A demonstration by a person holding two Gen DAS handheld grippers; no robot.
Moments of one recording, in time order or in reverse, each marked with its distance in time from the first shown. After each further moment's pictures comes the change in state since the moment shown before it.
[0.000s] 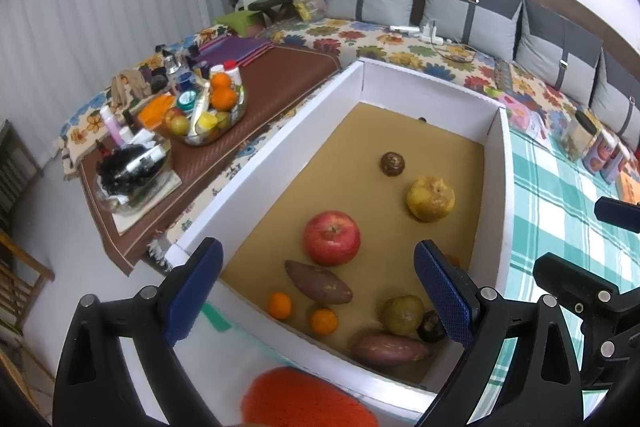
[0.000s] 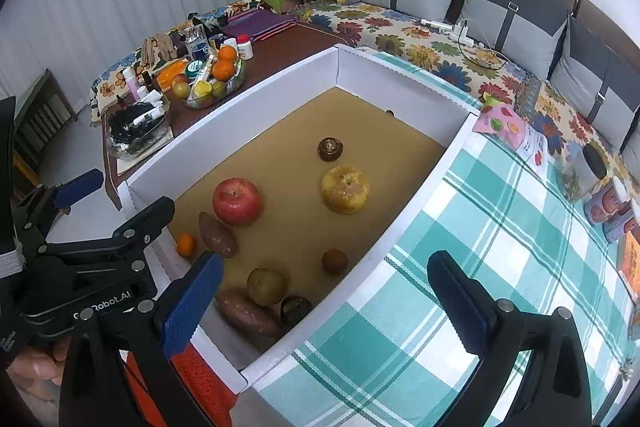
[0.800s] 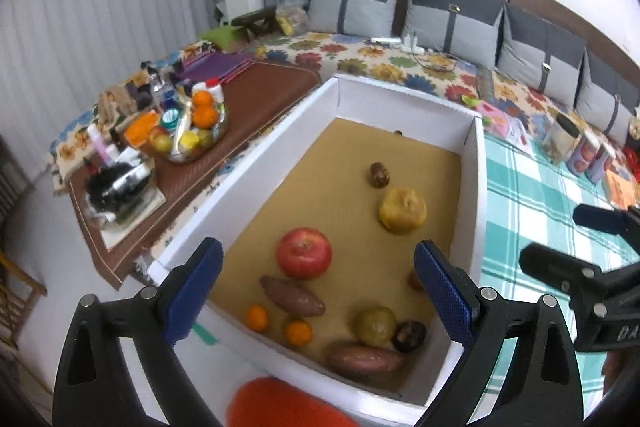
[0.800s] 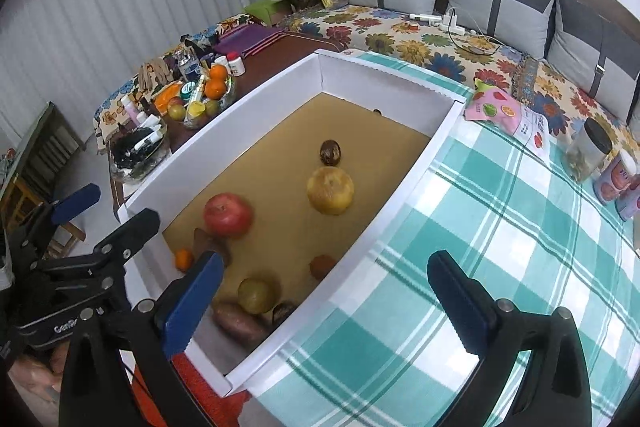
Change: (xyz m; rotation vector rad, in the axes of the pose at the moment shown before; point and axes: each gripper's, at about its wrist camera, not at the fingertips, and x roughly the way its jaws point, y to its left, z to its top) left arm -0.008 -0.017 0.005 0.020 -0.049 -0.042; right arm -0.002 -0.041 -0.005 0.092 -0.025 0.058
